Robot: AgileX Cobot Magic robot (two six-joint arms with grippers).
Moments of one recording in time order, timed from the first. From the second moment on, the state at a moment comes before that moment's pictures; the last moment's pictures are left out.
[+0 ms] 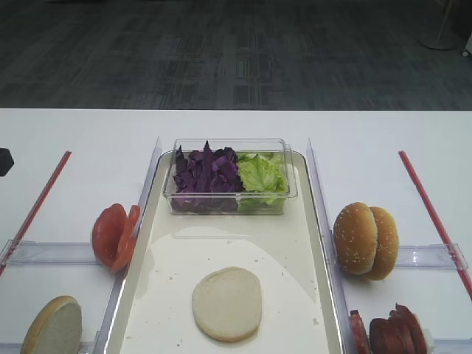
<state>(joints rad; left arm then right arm) -0.02 1.50 -1.10 0.08 1.21 -0.01 -0.05 -0.02 -0.49 0.13 1.11 -0.07</state>
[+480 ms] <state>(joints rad) 0.01 1.24 -1.10 0.05 1.23 -0.01 -0.05 -0.02 -0.49 0.13 1.11 -0.07</state>
